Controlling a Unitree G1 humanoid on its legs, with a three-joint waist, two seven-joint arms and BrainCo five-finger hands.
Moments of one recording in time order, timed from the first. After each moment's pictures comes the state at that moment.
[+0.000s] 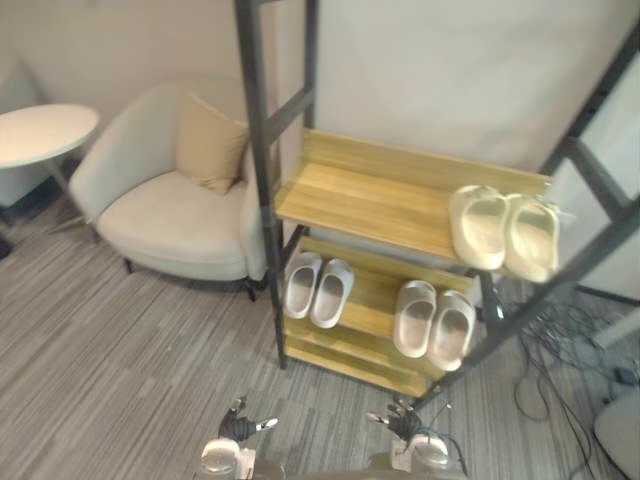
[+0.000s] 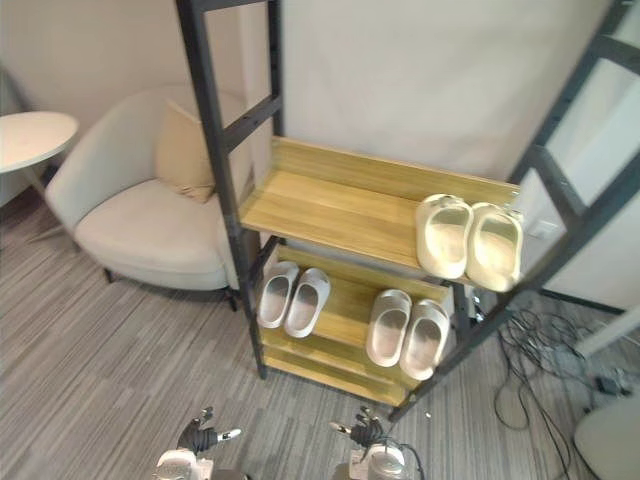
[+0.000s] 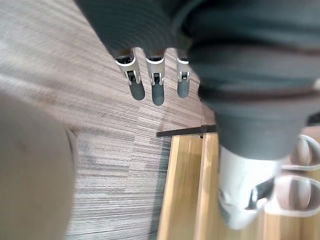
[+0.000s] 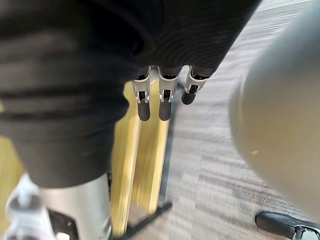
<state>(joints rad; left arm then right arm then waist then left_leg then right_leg) 0.10 0.07 -0.01 0.85 0.08 -0.07 0.09 0.03 0.00 0.10 0.92 0.15 -0.07 -0.08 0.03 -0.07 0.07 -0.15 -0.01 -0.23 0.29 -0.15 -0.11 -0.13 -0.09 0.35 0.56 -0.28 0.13</state>
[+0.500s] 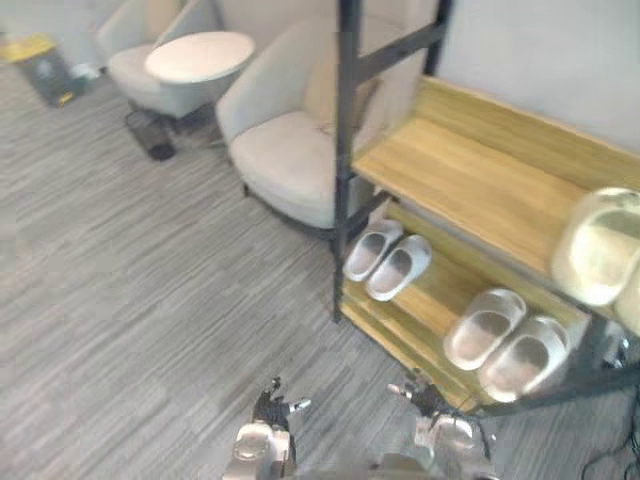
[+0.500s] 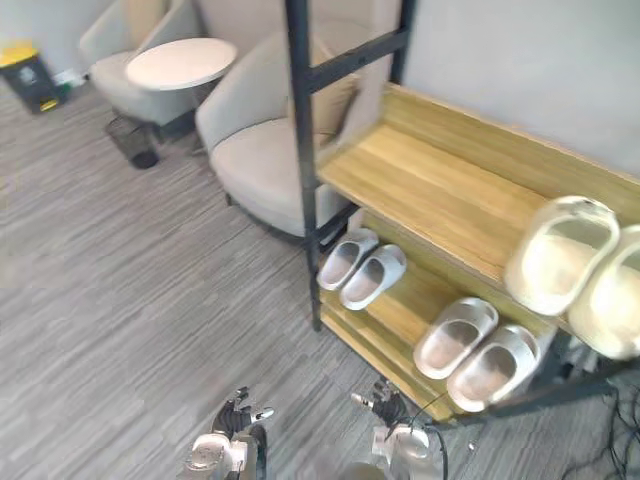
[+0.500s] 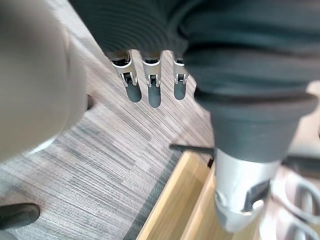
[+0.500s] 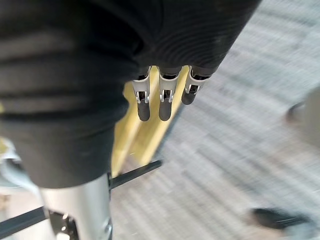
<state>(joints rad) 0.08 -0.04 -0.01 0.79 0.07 -0.07 0.05 0.01 -0.08 -0.02 0.80 0.31 -0.16 0.00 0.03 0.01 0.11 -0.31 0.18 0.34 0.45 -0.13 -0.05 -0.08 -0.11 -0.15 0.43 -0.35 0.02</state>
